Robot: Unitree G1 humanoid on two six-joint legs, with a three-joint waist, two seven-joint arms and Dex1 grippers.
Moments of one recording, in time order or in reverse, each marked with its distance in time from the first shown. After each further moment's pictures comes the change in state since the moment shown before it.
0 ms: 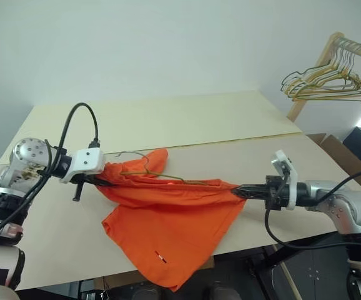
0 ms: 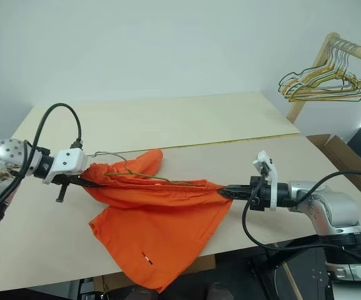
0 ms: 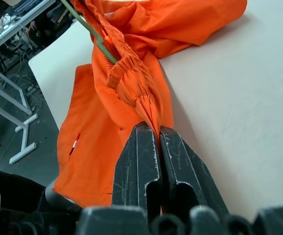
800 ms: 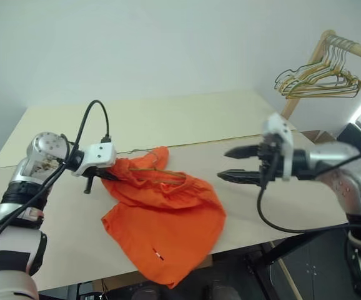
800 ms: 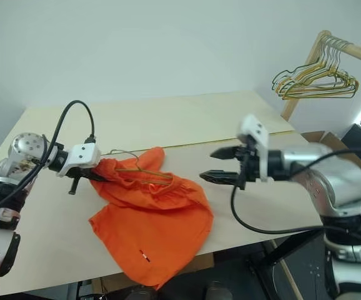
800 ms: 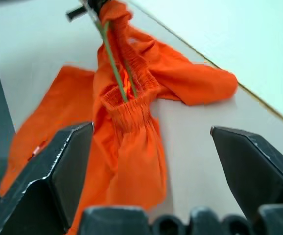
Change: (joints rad) left arm -0.158 -0.156 0.004 0.147 0.116 -0.005 -0.025; right arm -0.396 -0.082 0.192 -0.302 -0.067 0.147 -0.155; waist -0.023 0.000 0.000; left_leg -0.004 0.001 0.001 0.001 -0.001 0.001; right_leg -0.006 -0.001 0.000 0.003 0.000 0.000
